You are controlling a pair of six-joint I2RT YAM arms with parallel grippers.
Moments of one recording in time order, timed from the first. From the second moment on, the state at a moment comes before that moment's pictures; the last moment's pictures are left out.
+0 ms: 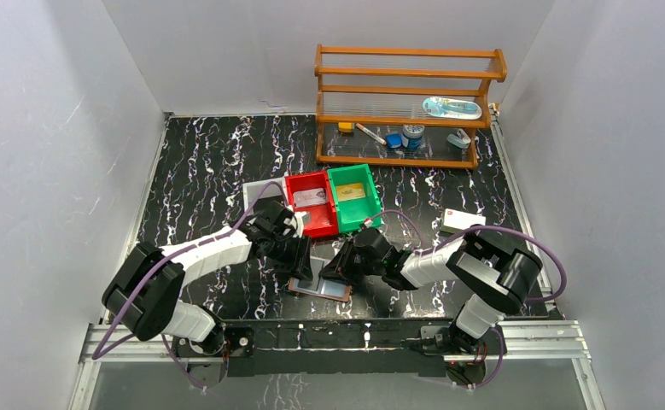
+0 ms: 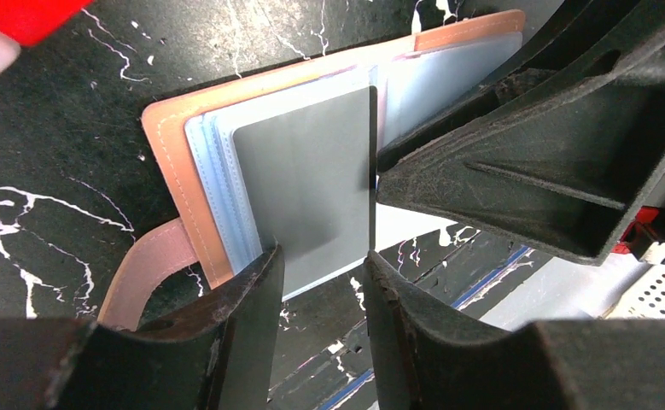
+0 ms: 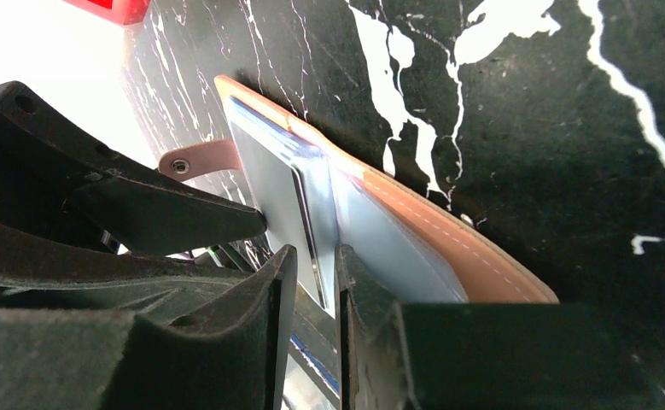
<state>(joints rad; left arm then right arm) -0.65 1.41 0.69 -0.41 0.39 -0.46 0.96 1.61 0.48 0.47 -0.18 1.38</state>
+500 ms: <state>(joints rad) -0.78 1.36 0.65 -0.37 0.31 -0.55 0.96 1.44 0.41 0.31 -0.06 1.36</state>
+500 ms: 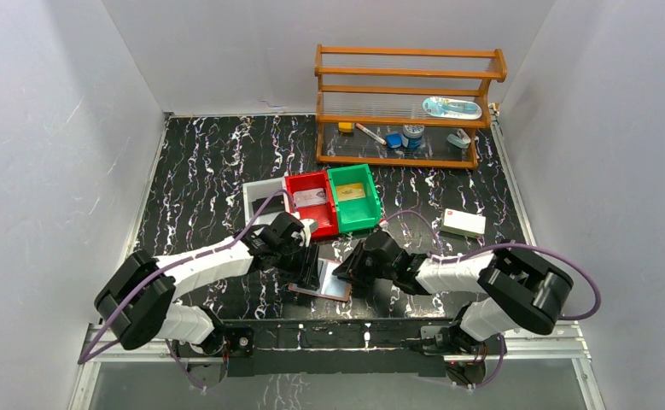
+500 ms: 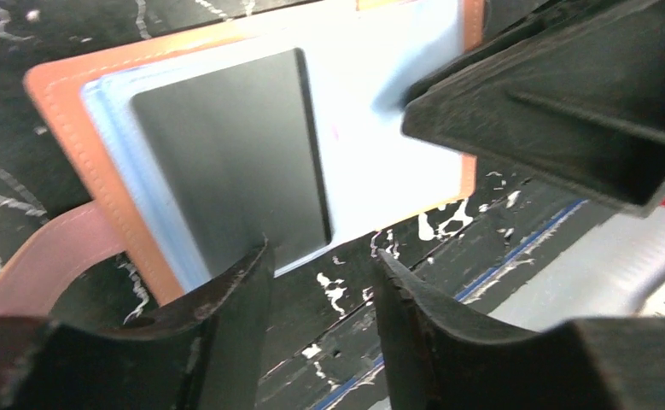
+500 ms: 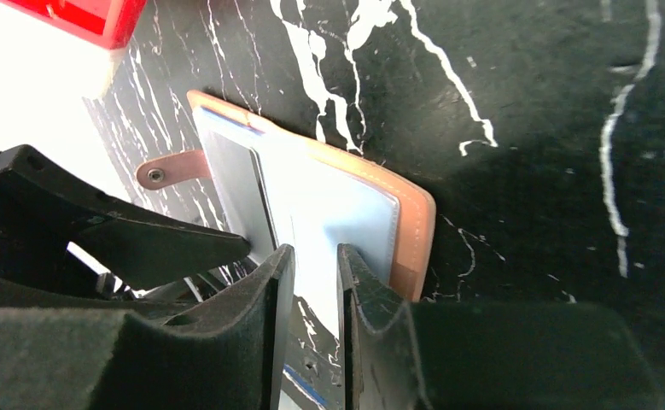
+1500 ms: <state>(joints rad) -0.83 1.29 0.59 -0.40 0.30 -0.62 0.91 1.36 0.54 0.08 -0.10 1.14</state>
